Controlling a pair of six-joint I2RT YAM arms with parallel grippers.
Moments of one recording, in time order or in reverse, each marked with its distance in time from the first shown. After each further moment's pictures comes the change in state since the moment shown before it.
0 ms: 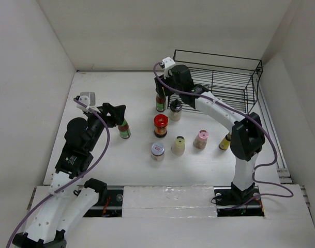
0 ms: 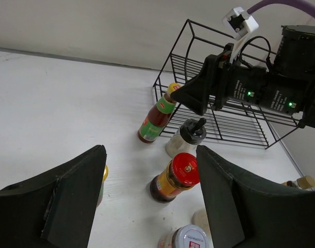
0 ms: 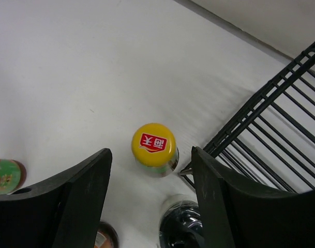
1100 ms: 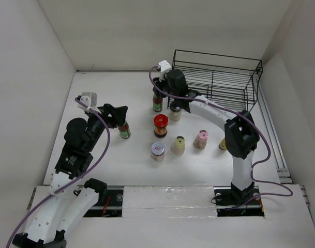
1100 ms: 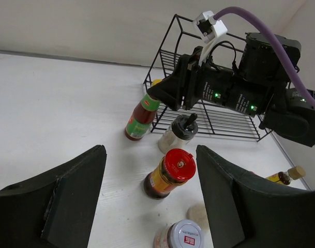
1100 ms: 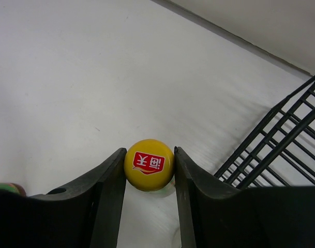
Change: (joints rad) left arm 0.000 0.000 0.000 0.001 0.051 0.000; right arm 0.016 0.078 -0.042 0.190 0.026 0.031
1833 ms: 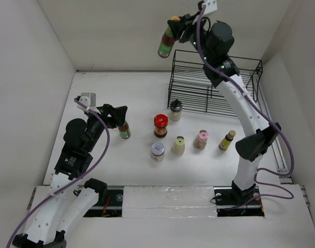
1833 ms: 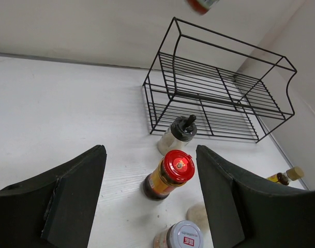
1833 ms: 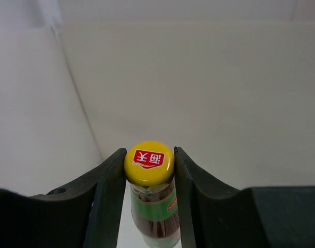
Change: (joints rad) left arm 0.000 -0.005 0.000 0.005 0.002 0.000; right arm -0.114 -0.119 0.541 -0.027 -0.101 0.078
